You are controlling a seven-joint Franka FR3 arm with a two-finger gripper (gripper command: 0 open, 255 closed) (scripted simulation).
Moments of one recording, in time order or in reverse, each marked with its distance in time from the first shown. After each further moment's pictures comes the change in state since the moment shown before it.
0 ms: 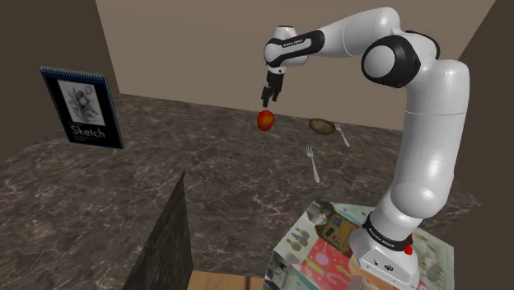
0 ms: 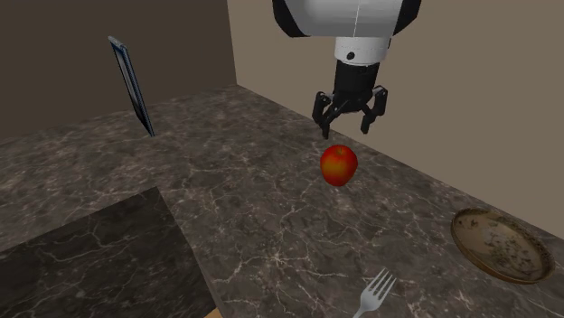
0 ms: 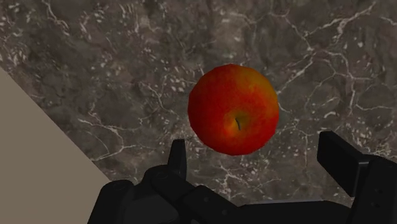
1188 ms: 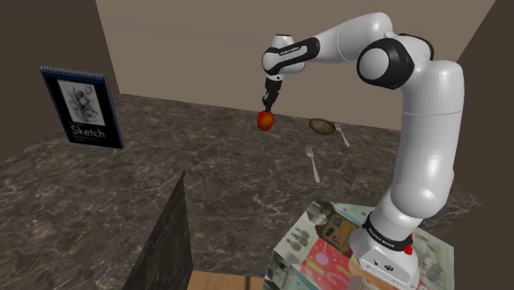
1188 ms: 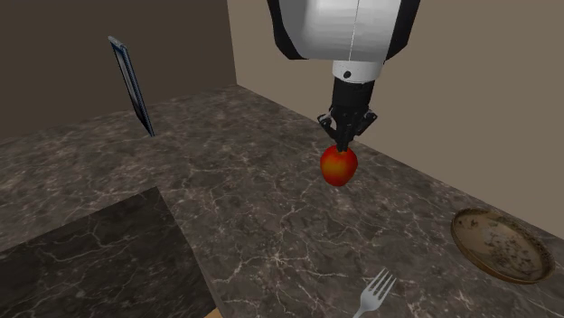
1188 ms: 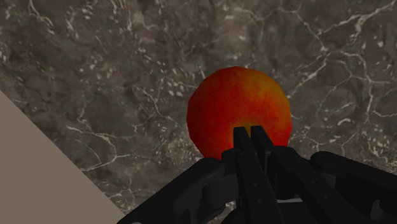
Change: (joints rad) arm -0.002 0.035 0.003 -0.028 0.008 0.064 -0.004
